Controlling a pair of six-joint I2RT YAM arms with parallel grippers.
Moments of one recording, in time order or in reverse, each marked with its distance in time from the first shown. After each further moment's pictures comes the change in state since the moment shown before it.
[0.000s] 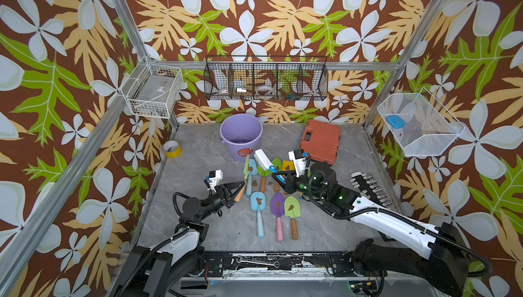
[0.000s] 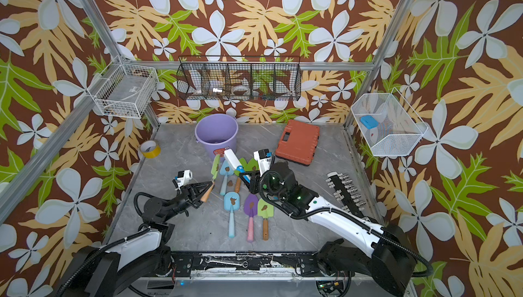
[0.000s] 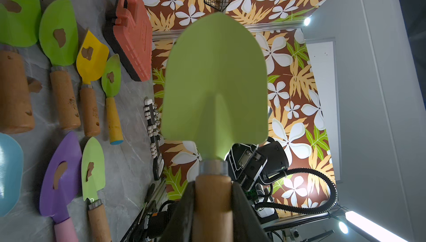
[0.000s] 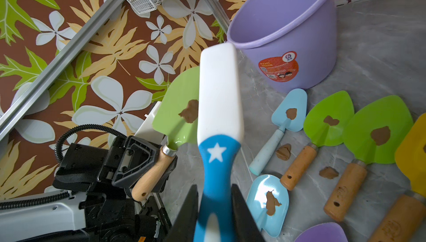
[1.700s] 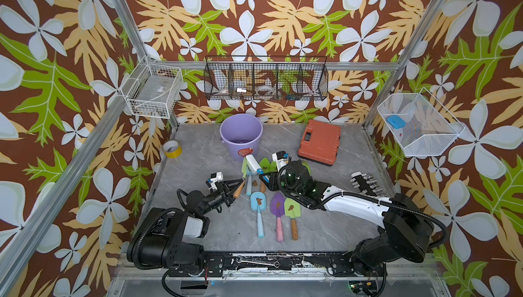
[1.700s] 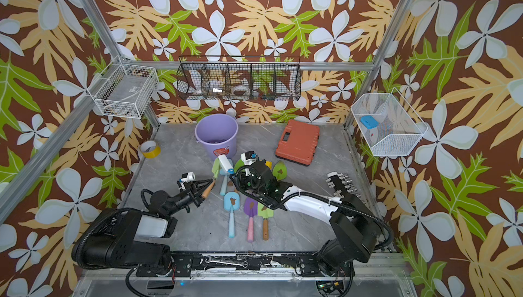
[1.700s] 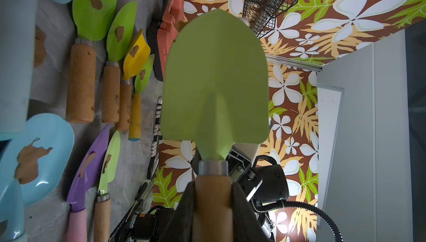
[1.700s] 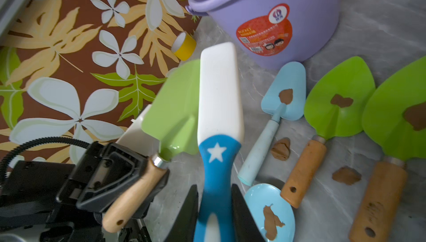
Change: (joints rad) left arm 0.069 0.370 0.026 0.200 0.054 -0.151; right arm 0.048 0.323 0.109 0.113 0.078 0.089
